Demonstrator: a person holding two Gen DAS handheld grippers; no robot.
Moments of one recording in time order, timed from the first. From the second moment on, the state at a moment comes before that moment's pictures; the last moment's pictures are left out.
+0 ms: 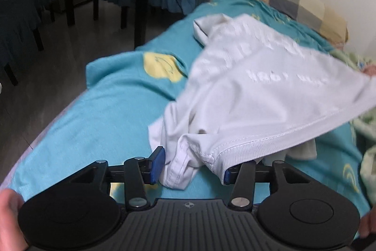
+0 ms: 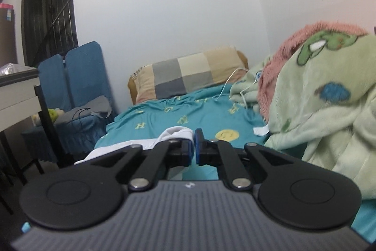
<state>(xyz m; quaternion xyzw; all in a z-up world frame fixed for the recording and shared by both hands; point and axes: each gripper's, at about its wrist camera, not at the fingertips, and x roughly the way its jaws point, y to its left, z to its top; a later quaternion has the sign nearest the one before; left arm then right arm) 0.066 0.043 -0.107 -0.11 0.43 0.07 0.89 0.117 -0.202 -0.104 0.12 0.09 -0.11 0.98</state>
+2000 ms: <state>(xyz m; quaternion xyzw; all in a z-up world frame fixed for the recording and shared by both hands) 0.159 0.039 0.271 -0.07 0.08 -0.01 0.99 0.125 -0.214 0.209 0.06 0.02 -0.07 1.00</state>
